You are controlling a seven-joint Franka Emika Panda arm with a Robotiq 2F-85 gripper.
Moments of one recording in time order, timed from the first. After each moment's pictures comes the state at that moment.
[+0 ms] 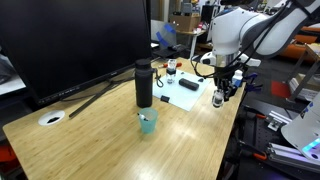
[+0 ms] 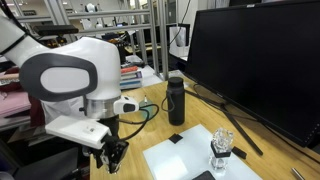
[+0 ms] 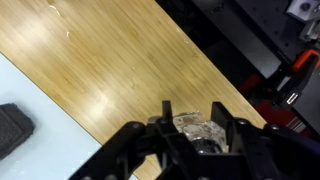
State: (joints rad) arm 0.09 -0.14 0.04 -2.76 -0.18 2.38 -0.53
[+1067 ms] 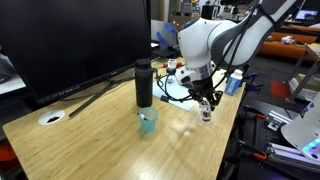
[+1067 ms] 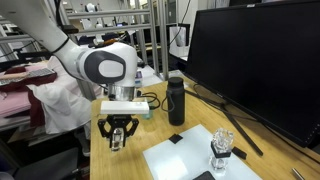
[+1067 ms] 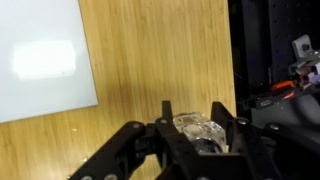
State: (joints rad) arm 0.20 0.16 0.14 -2.46 -0.15 2.24 -1.03
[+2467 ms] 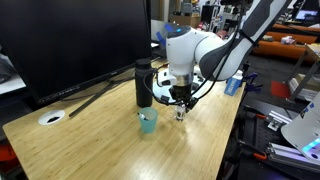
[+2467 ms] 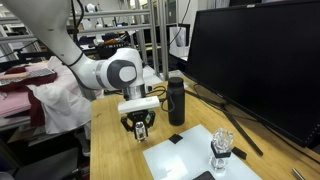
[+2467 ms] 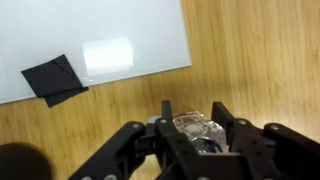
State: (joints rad) arm 0.19 0.33 0.15 -2.33 -0.40 2.48 -0.73
